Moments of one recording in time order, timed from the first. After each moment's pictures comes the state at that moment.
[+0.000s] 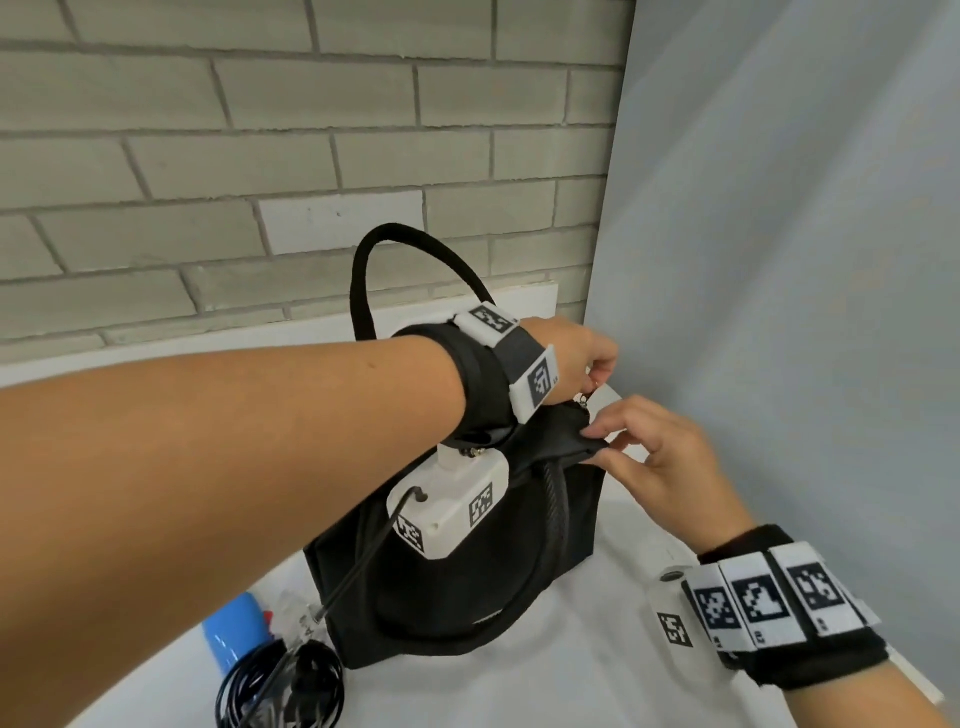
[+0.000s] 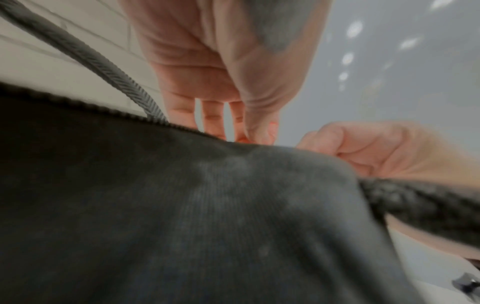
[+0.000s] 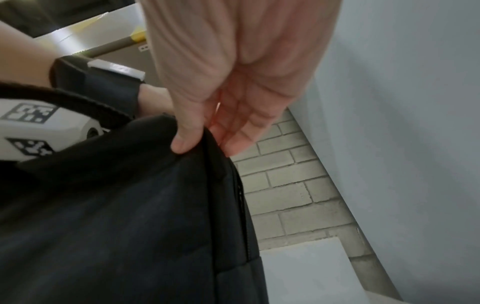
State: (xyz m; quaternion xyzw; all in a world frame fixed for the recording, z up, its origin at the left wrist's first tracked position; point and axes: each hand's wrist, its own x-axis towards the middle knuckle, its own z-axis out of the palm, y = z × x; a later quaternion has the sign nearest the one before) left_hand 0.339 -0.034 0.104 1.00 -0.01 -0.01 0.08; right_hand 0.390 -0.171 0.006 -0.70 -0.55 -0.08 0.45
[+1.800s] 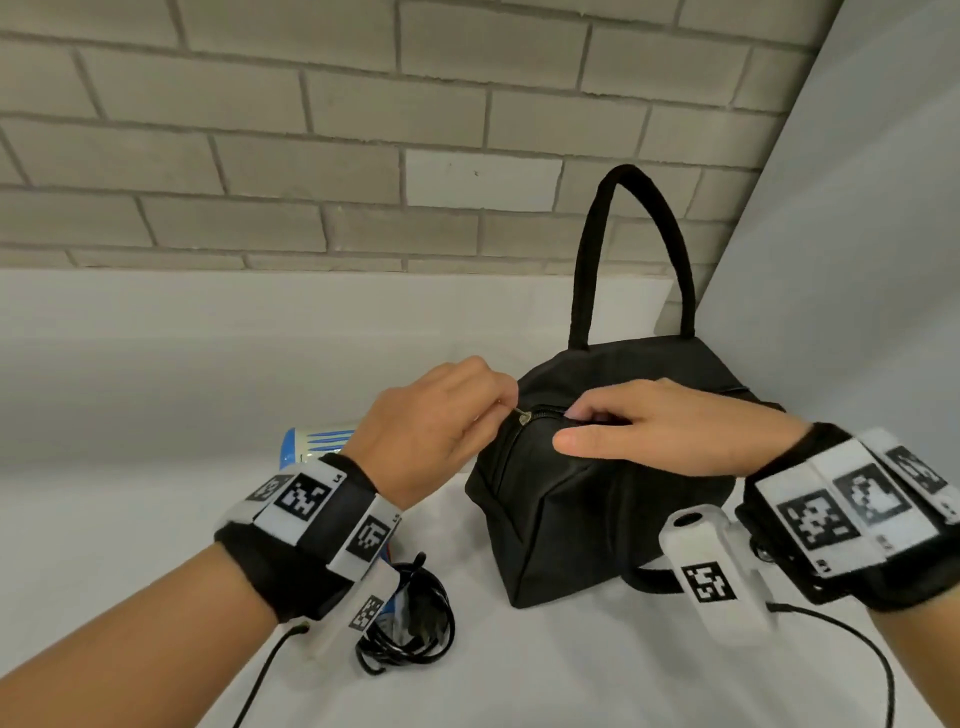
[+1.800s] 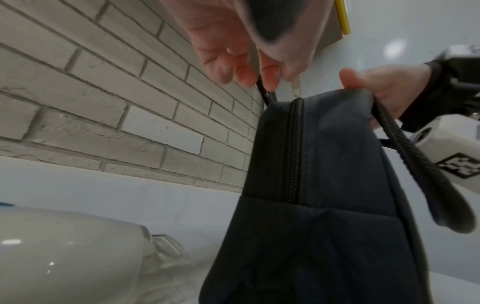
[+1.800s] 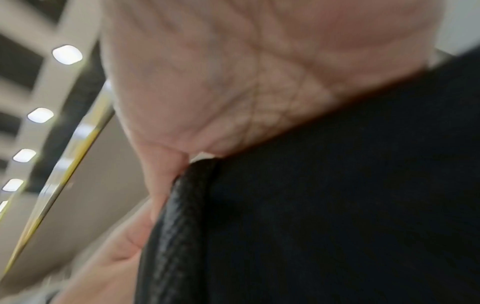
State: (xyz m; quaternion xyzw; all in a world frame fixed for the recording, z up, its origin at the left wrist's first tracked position) left_hand 0.164 0.048 0.019 0.94 0.09 0.31 0.12; right_hand 0.310 -0.086 0.092 -0.78 -0.58 0.22 0.05
